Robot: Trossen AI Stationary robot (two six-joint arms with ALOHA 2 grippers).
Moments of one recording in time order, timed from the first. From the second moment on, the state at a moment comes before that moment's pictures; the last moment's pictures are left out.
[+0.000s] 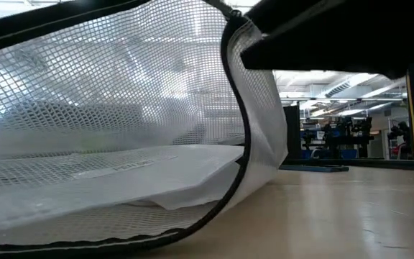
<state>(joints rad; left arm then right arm) -0.69 1.74 1.18 -0.05 -0.63 -0.16 0.76 1.97 1.08 0.37 1.00 -0.34</state>
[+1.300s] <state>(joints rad) -0.79 1.66 1.18 -0.26 -0.75 -0.28 0.86 1.87 1.09 0.31 1.24 -0.34</state>
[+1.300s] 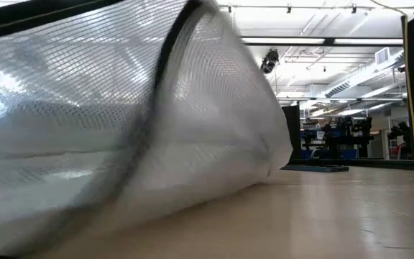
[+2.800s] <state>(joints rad) -0.67 1.63 1.56 -0.51 -0.76 0.00 0.63 1.88 1.09 0.64 0.74 -0.30</state>
